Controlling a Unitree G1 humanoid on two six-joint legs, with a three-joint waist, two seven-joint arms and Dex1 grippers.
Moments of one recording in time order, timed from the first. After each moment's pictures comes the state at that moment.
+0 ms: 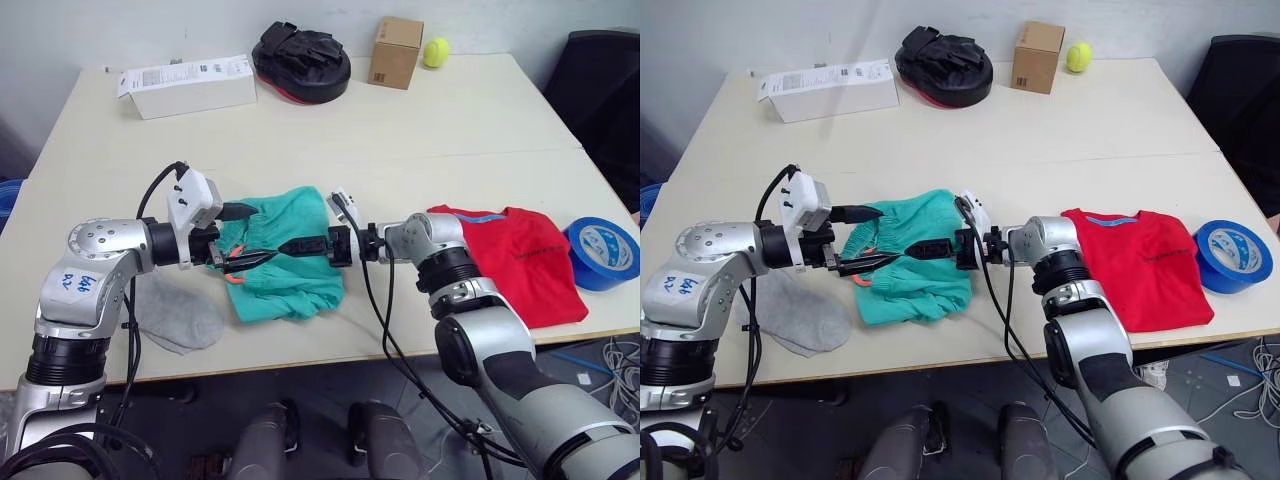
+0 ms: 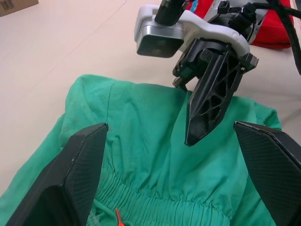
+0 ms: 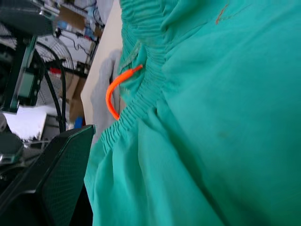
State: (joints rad) left arm -0.50 0.73 0.07 -0.16 -0.39 0.58 -0.96; right arm -1.09 -0.10 -0.04 0.87 0.40 1.05 0.94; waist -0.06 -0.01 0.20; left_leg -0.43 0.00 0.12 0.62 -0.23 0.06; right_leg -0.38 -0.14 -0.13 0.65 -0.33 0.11
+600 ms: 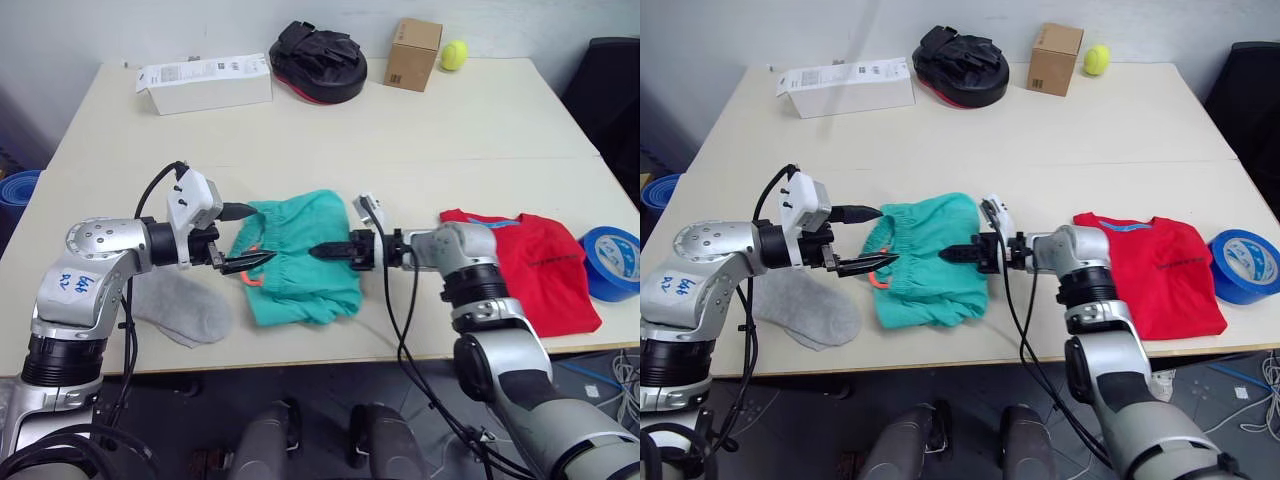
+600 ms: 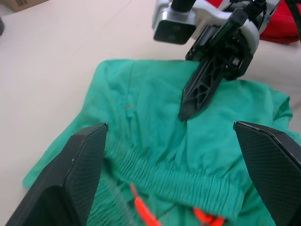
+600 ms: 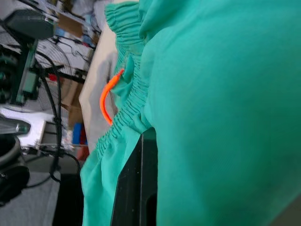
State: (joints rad) left arm -0.50 0.74 0.06 -0.15 -0.39 0.58 -0.96; right arm -0.92 -0.26 -0.06 0.52 0.49 1.23 0.92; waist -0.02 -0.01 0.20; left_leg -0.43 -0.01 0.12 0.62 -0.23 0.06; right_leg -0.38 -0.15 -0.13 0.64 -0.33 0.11
